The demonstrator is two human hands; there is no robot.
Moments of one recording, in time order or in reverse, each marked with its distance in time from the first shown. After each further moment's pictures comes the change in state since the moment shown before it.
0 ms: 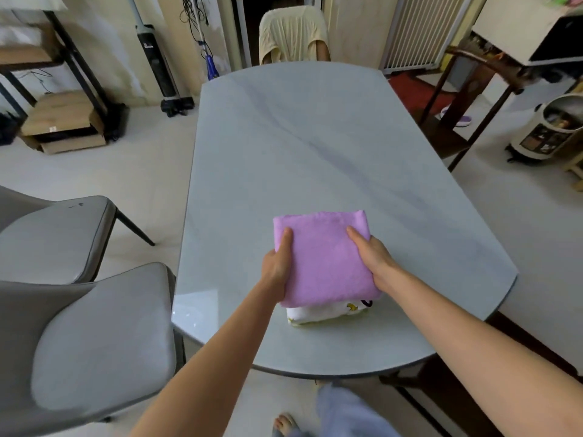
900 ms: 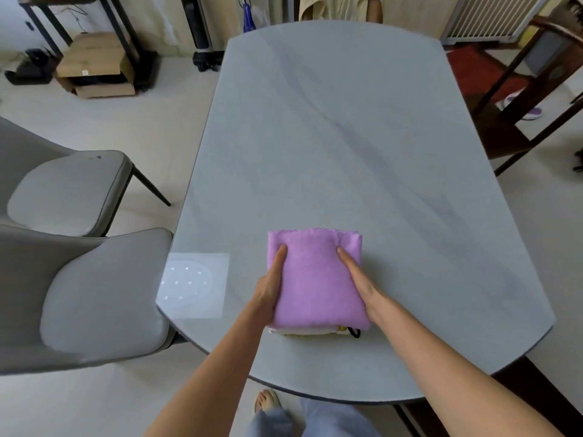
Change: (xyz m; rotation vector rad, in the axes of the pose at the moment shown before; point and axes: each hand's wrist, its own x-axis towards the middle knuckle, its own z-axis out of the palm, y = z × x) left_hand 0.044 -0.052 0.023 -0.040 0.009 -0.280; right_hand 0.054 0.049 -0.003 0.091 -0.417 0.312
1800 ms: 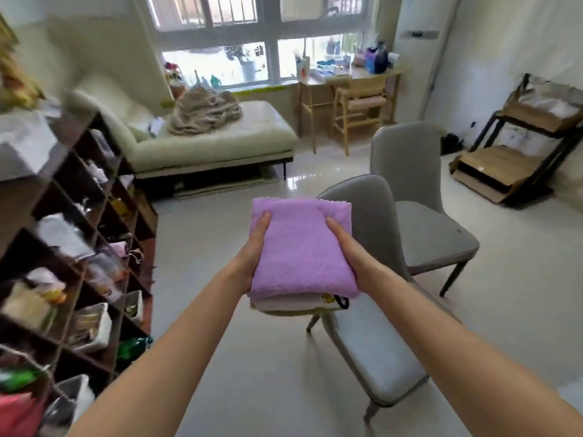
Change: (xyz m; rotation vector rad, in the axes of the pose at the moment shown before) left_hand -0.281 -0.150 -0.456 -0.911 0.645 0.490; right_hand -0.116 0.029 0.578 -0.751 -0.999 -0.055
